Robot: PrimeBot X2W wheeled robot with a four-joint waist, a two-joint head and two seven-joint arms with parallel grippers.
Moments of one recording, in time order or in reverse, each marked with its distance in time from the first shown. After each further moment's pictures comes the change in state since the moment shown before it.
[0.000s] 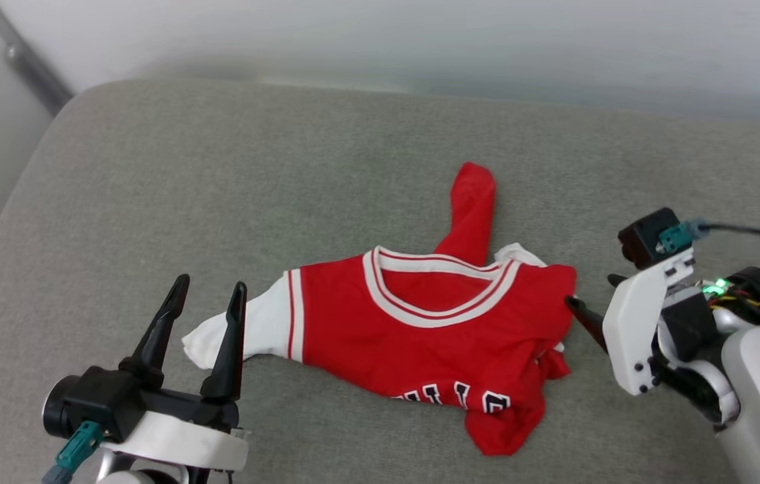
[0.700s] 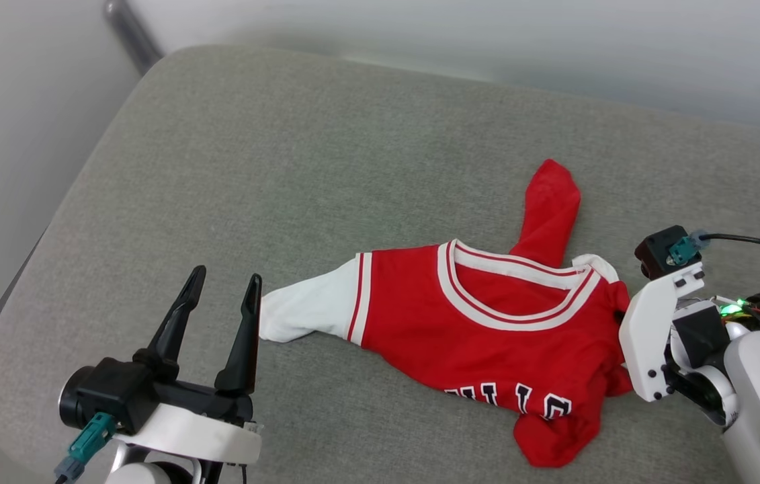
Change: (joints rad) left arm -0.032 -0.017 -0.031 0.010 -0.010 0.000 0.000; right arm -0.034 -0.004 -0.015 0.202 -0.056 0.000 0.021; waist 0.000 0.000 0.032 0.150
